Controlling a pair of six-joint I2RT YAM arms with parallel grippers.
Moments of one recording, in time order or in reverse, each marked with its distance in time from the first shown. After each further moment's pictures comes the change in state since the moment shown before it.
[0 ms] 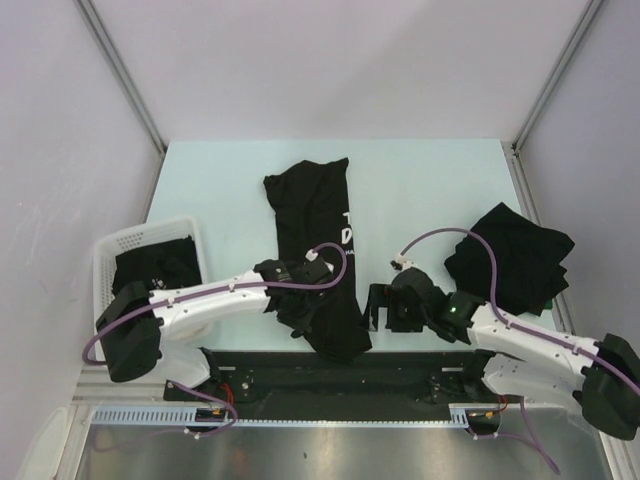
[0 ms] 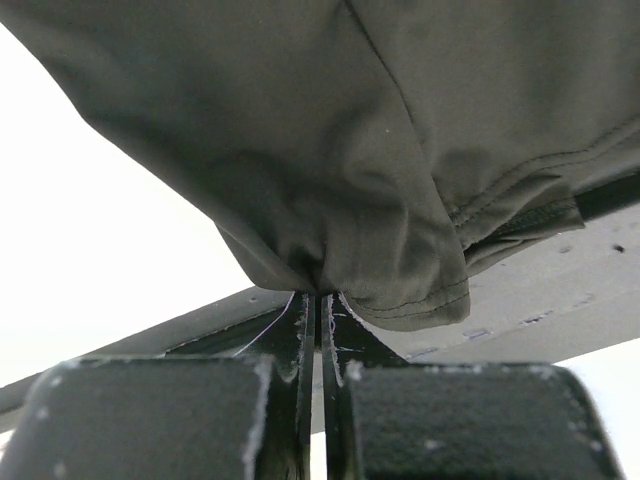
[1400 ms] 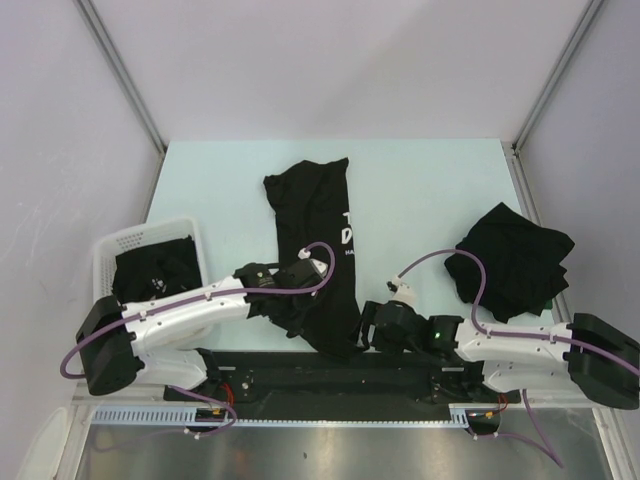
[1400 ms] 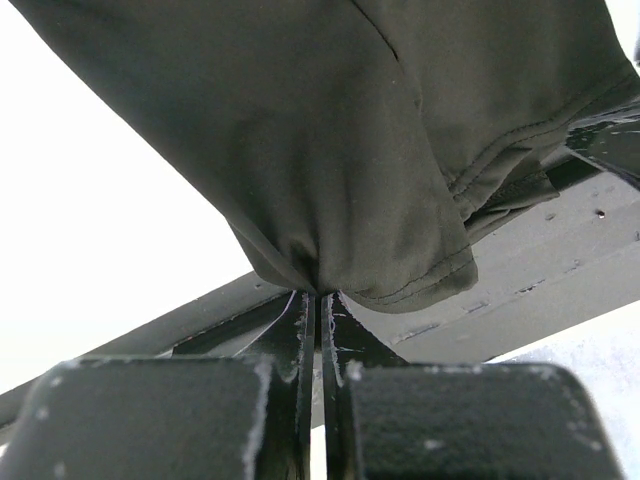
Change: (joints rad) left arm 0.000 -0.137 -0.037 -0.013 0.009 0.027; right arm 0.309 0.103 -0.143 0.256 0.259 0.417
